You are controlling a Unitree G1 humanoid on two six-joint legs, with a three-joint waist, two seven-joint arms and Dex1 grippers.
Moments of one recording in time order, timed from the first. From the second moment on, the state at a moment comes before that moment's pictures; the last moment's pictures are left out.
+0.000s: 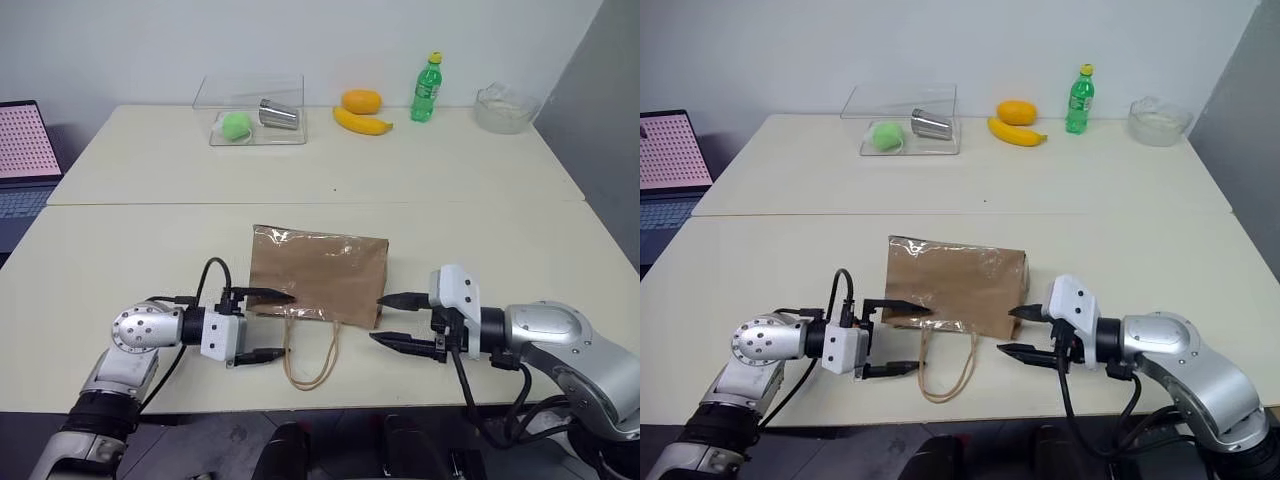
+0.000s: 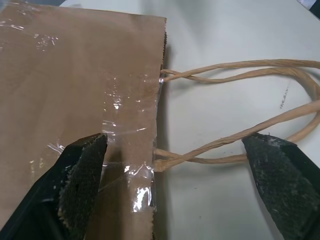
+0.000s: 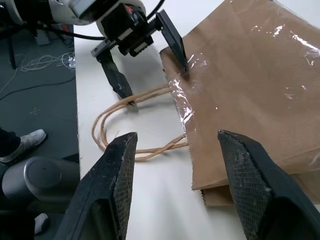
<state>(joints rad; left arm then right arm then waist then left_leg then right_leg) -0.24 0.72 -0.10 0.27 -0.17 -0.71 -1.29 -0.19 -0.70 0.09 -0.71 0.53 0.76 0.84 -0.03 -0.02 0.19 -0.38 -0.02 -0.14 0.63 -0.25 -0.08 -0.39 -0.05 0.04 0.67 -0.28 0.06</state>
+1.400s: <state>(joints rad) -0.39 0.60 -0.15 0.01 -0.36 -0.22 -1.12 -0.17 -0.84 0.30 -0.74 0.42 0.58 0.98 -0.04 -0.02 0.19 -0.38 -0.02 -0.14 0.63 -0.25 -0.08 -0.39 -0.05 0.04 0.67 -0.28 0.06</state>
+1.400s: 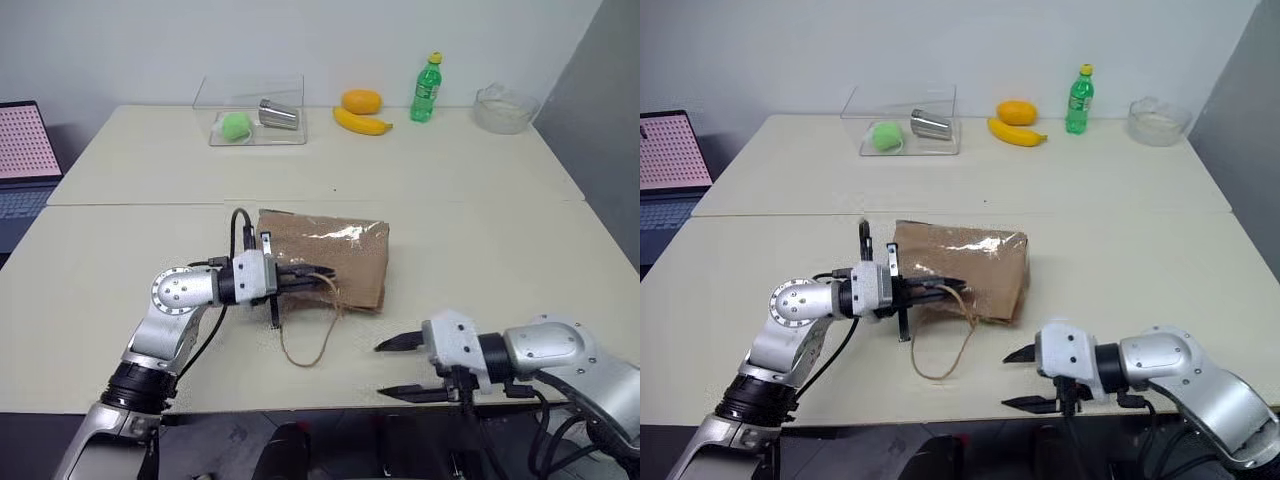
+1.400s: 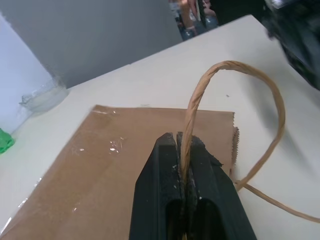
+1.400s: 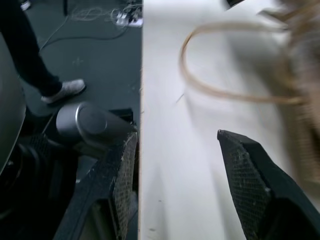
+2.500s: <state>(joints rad) -0.49 0.48 -0.14 0.08 -0.32 -0.16 -1.10 -0.35 -0.65 0.47 -0.45 -0.14 -0.06 0.90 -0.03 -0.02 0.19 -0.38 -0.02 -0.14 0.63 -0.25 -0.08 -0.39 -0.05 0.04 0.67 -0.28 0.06</state>
